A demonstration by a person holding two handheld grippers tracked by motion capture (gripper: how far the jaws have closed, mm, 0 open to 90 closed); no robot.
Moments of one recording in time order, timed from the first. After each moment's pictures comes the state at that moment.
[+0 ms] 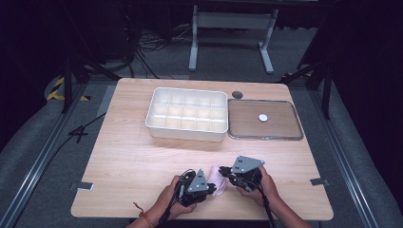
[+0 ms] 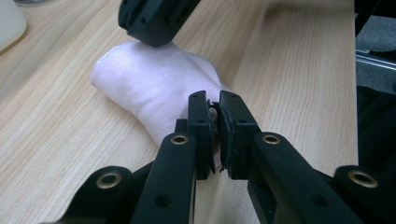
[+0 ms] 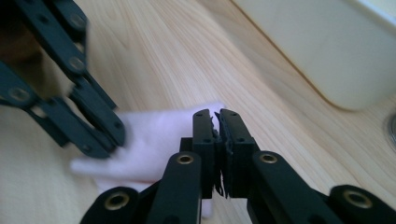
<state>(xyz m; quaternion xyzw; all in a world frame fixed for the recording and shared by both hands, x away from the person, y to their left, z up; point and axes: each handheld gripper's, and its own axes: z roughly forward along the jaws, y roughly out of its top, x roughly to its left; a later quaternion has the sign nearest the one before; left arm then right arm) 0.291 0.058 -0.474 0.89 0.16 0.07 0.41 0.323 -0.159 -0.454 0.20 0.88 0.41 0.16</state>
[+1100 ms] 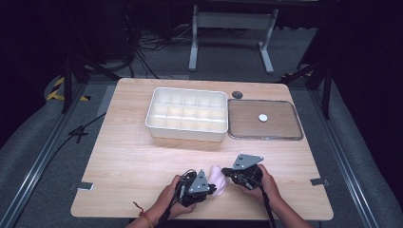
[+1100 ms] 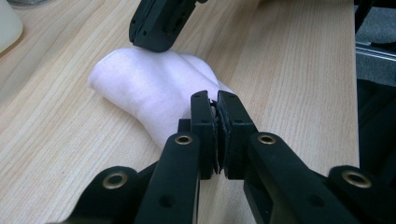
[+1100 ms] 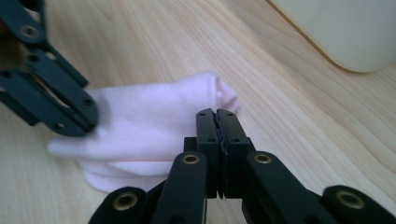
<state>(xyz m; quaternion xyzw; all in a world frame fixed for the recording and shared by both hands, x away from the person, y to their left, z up) 0.291 0.056 -0.473 0.90 0.15 0.08 0.40 0.334 -0.166 -0.465 0.23 0.89 0.37 0.14</state>
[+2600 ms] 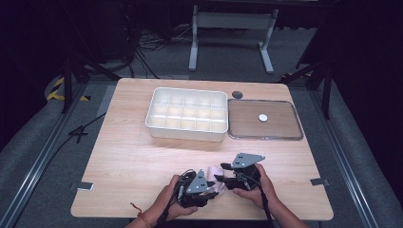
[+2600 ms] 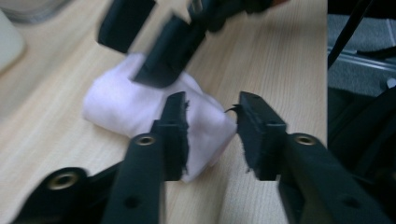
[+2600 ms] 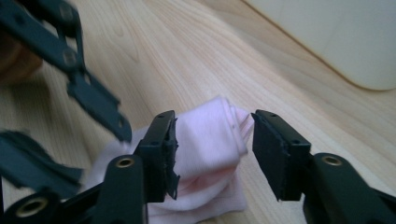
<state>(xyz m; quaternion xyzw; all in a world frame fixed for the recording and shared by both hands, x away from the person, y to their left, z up) 0.285 0.064 -0.452 0.89 0.14 0.07 0.43 0.327 -0.156 -0.454 0.26 0.86 0.42 0.10</state>
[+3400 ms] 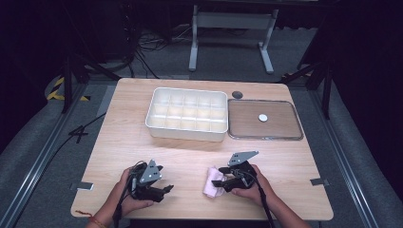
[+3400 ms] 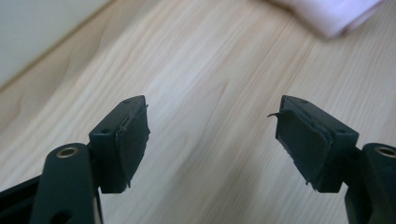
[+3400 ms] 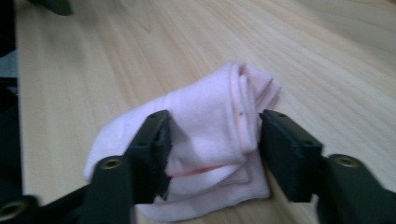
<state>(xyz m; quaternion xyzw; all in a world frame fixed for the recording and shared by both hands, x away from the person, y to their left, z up) 0.296 0.190 -0.457 0.90 0.26 0.13 0.33 0.343 -0.153 -0.476 0.27 0.88 0.40 -0.01</state>
